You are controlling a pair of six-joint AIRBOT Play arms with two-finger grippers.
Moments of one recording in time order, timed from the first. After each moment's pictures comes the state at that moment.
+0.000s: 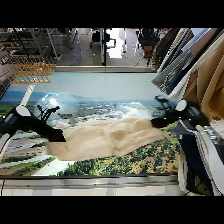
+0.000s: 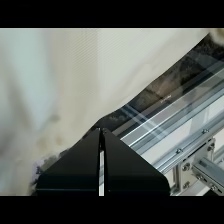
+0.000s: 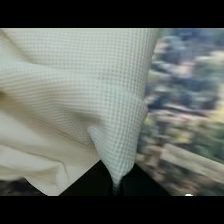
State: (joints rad) left arm 0.07 -1.43 1.15 1.01 -1.49 -1.09; right arm -0.08 -1.46 1.30 -1.34 1.22 1.20
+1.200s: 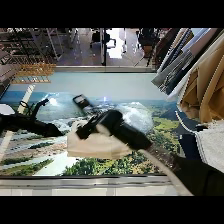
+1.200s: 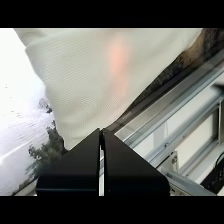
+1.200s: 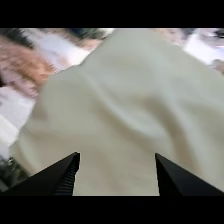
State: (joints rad) left arm 0.17 -1.31 1.15 0.85 -1.53 -1.05; right arm 0.82 -1.56 1.67 -1.56 1.08 1.79
